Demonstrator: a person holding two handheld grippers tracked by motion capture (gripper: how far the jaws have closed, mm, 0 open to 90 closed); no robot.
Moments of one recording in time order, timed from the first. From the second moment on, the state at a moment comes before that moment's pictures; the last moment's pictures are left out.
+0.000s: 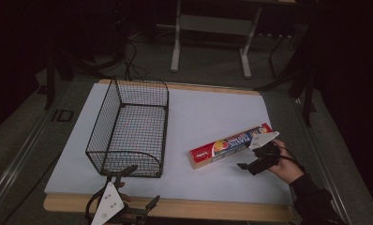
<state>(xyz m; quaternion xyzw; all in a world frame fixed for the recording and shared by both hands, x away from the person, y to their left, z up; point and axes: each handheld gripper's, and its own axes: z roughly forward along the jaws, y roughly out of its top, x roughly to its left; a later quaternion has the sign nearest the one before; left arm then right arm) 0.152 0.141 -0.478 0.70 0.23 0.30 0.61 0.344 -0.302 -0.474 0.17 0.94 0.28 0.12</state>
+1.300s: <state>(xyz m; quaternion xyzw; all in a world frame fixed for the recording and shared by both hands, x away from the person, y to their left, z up) 0.153 0.144 -0.478 0.70 0.22 0.28 0.62 0.413 -0.216 -0.484 0.00 0.99 -0.04 0.13</state>
